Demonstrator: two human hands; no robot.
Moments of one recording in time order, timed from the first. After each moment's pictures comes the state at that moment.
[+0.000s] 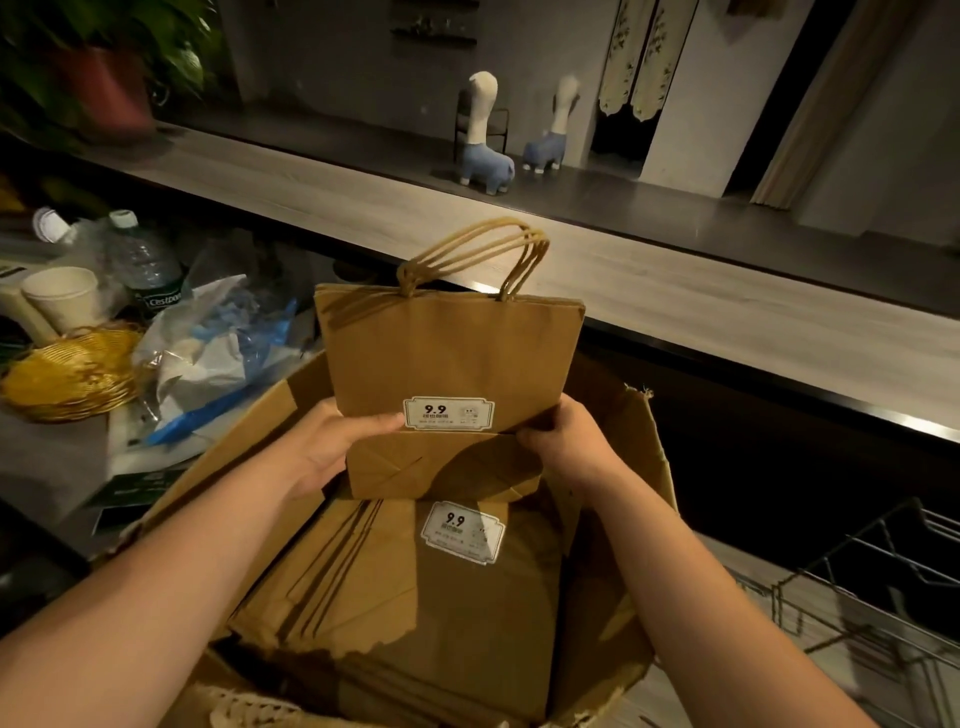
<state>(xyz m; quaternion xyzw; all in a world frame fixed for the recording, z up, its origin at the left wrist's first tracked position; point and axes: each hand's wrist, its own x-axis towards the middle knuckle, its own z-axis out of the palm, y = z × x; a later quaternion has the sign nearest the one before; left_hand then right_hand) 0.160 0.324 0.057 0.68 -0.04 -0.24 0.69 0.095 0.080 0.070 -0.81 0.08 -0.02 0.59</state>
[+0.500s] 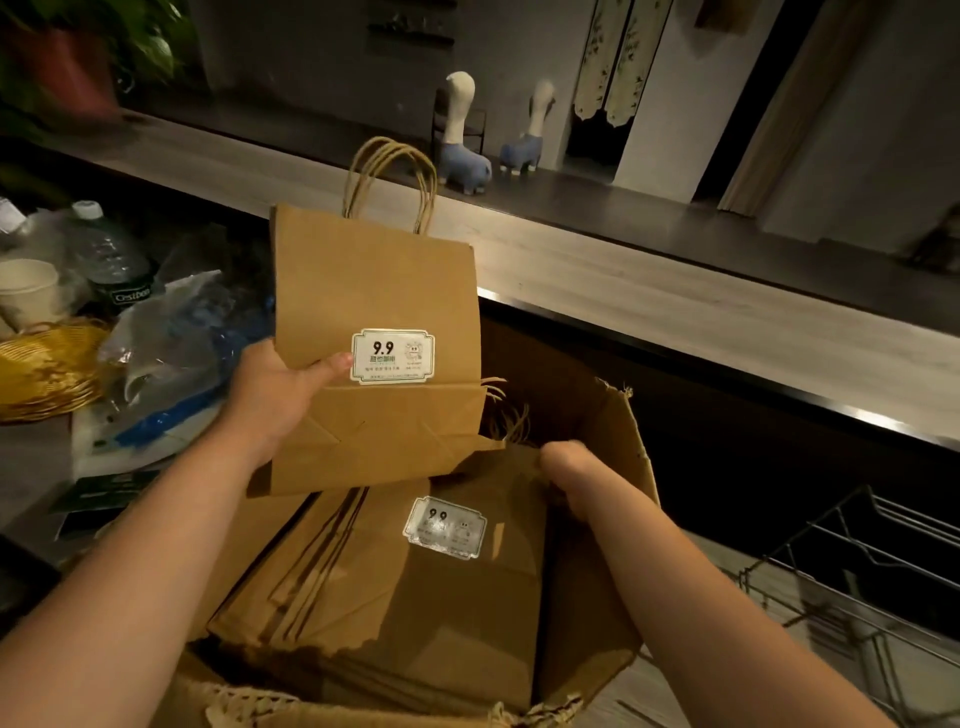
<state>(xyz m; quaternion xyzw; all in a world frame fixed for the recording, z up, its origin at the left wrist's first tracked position) 0.164 0.334 0.090 0.77 -0.05 0.06 0.63 0.098 0.066 0.042 -0.76 0.40 0.12 0.50</state>
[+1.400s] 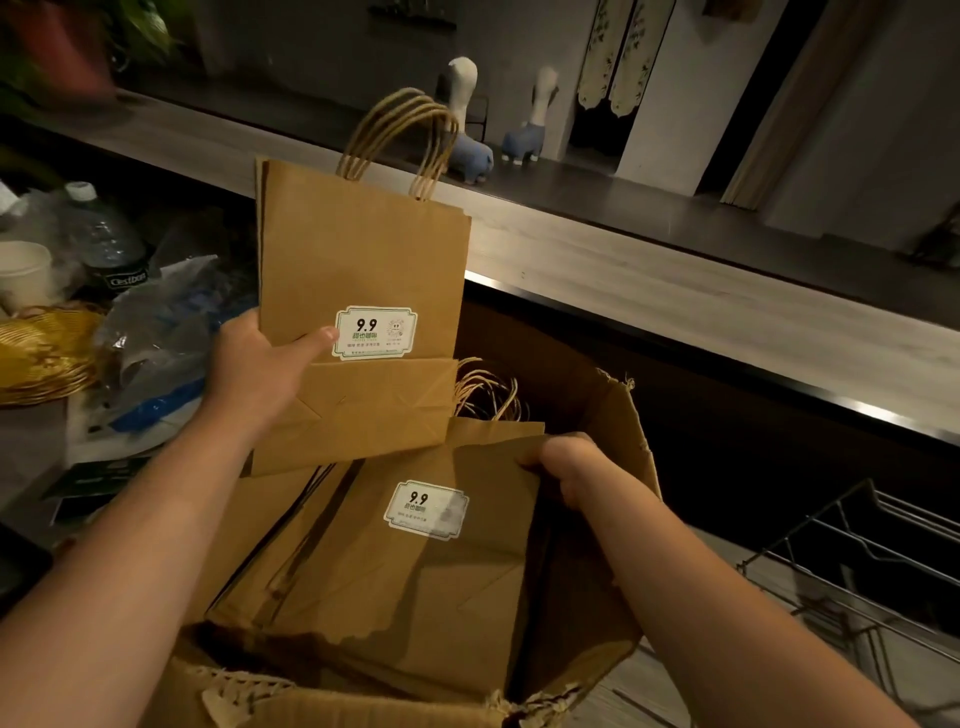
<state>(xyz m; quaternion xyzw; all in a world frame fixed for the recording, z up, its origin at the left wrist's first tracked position) 0.157 0.334 0.102 0.79 0.00 0.13 0.60 0.105 0.065 0.029 -0.70 0.43 0.08 0.56</state>
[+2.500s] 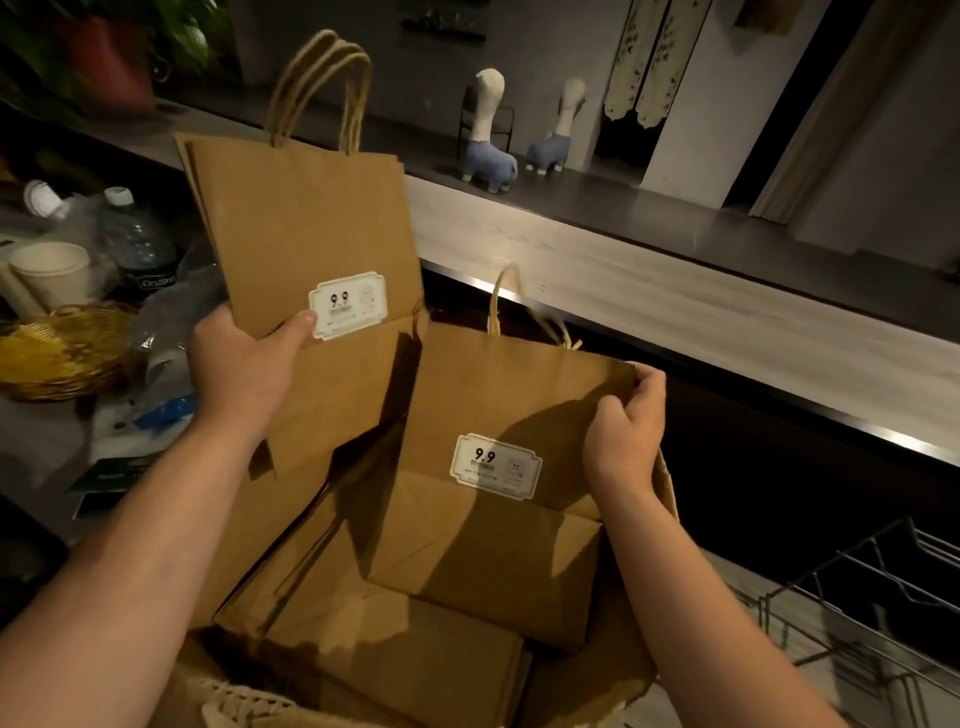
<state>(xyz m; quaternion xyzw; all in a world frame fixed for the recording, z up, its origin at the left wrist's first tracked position) 0.161 0.343 0.109 0.76 0.05 0.25 0.60 0.087 0.071 0.079 -0.73 0.22 -0.33 0.56</state>
